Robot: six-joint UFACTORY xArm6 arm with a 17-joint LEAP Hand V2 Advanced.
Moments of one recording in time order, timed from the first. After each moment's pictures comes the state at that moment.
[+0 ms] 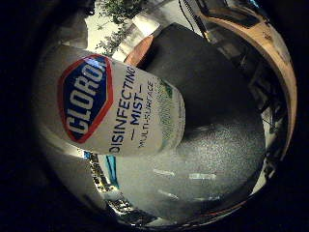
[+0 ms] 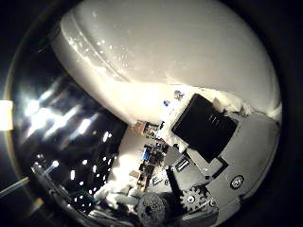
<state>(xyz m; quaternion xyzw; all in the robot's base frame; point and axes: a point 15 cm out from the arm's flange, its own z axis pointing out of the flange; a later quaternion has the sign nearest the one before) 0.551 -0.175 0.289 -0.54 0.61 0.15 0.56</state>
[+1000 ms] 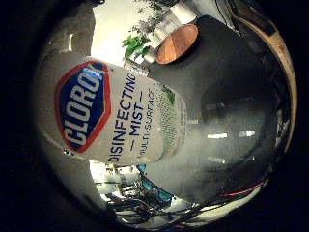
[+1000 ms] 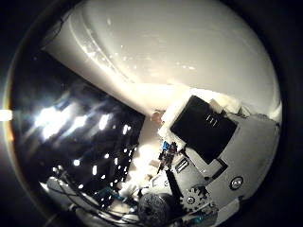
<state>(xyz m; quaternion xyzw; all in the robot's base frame) 0.493 -0.099 0.378 -0.58 0.55 0.26 0.54</state>
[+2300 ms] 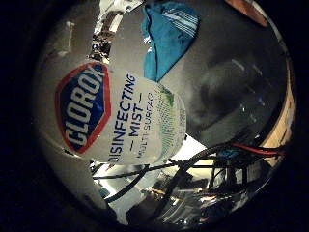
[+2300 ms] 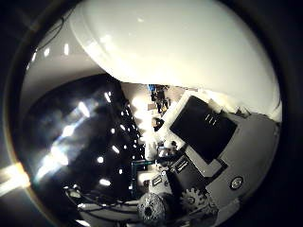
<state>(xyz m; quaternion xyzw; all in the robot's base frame) 0.404 0.094 0.389 -0.75 0.46 0.46 0.16</state>
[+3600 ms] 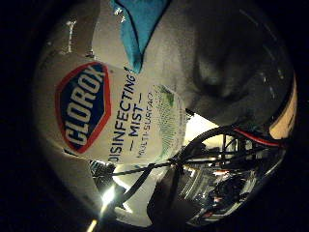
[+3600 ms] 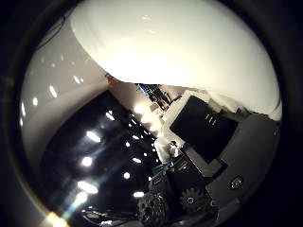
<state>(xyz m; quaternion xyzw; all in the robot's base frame) 0.405 0.095 0.346 -0.67 0.52 0.53 0.08</state>
